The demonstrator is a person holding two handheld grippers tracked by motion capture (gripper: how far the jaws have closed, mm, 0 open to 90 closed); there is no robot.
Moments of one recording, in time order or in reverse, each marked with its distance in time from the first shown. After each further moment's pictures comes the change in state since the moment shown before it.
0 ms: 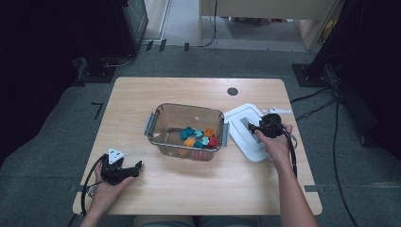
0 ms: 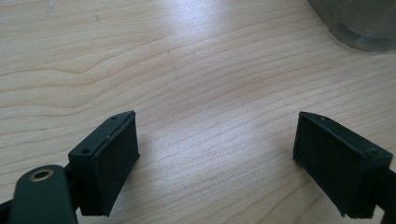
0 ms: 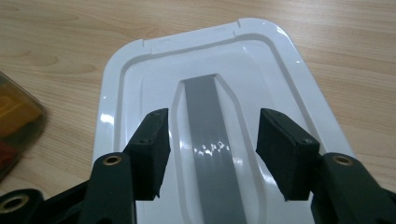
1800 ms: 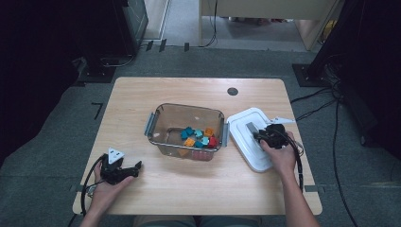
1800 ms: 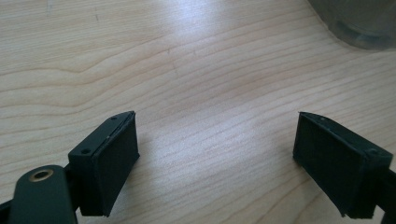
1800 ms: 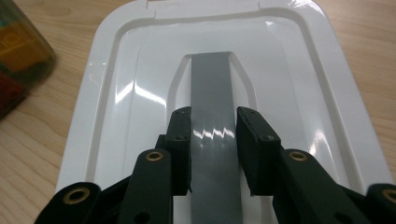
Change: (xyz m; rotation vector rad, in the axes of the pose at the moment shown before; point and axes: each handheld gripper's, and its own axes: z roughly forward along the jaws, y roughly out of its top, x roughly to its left) left arm 0.002 0.001 -0.002 0.017 -0.010 0.010; right arm -0.007 -0.029 -0.017 0.018 0.049 -0.078
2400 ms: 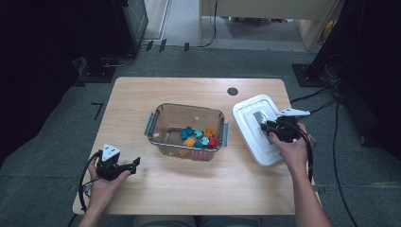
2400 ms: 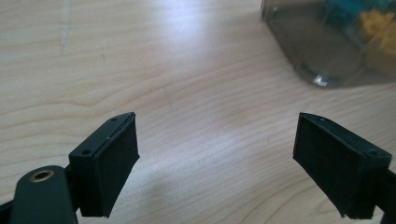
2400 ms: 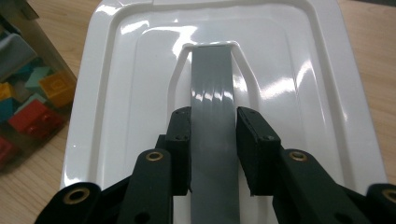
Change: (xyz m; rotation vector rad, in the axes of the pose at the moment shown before) left arm 0.000 0.023 -0.026 -0.076 -0.041 -0.035; right arm -0.001 0.034 -0.049 -0.063 -0.009 -0.030
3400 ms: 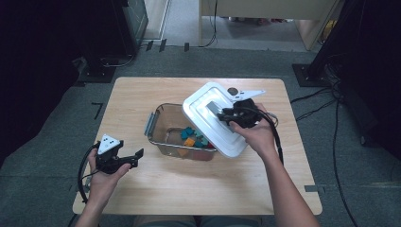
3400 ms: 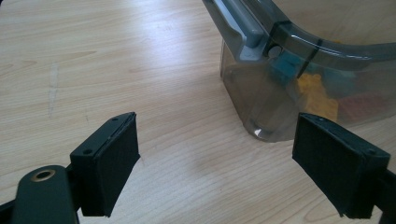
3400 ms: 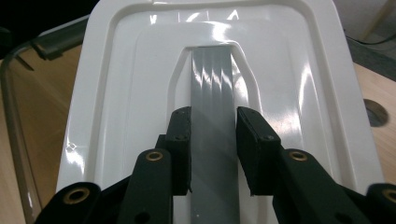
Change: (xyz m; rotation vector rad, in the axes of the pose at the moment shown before) left arm -0.016 0.037 -0.021 -0.073 -0.073 0.014; right arm 0.119 0.085 0.017 -0.008 0.283 -0.248
